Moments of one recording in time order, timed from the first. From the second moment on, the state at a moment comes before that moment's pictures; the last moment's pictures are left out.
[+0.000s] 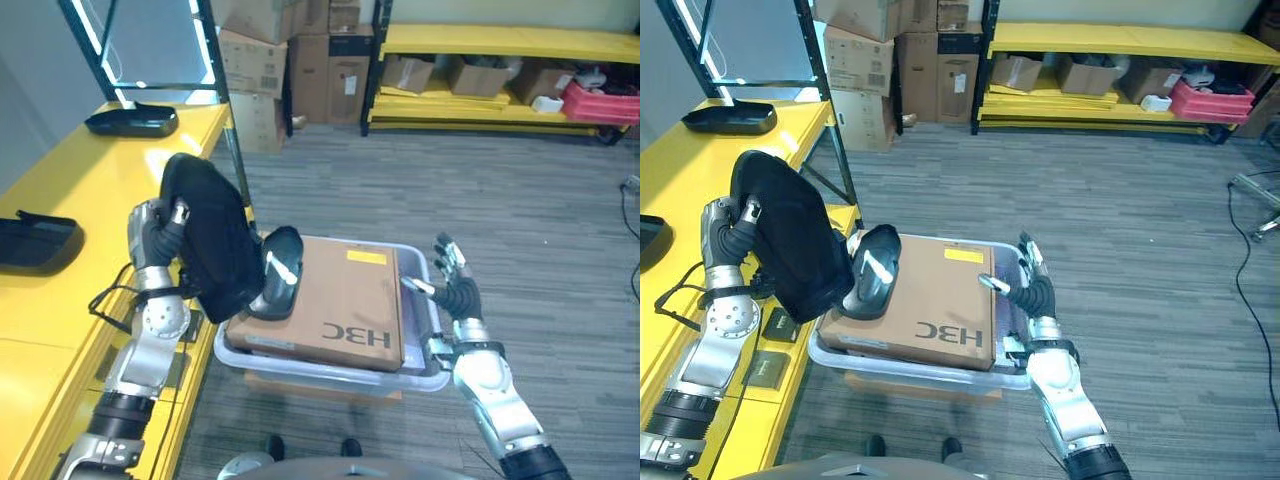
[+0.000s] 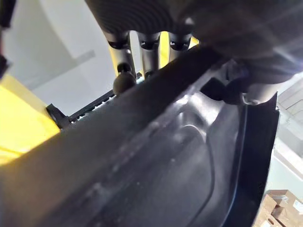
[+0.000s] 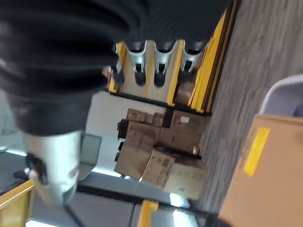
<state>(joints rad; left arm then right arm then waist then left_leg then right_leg) -0.14 0.42 -0.07 -0.03 0.29 -0.01 0.57 0.14 -0.43 0.11 0.04 0.15 -0.24 -0.29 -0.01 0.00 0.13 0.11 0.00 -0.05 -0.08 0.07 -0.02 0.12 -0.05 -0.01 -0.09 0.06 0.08</state>
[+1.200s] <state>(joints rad) 0.15 0.49 0.17 -0.37 0.02 -0.19 0.33 -0.06 -0.31 0.26 1.32 -0.16 0.00 -0.13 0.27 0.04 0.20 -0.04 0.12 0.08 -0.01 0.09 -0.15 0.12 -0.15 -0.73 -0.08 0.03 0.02</state>
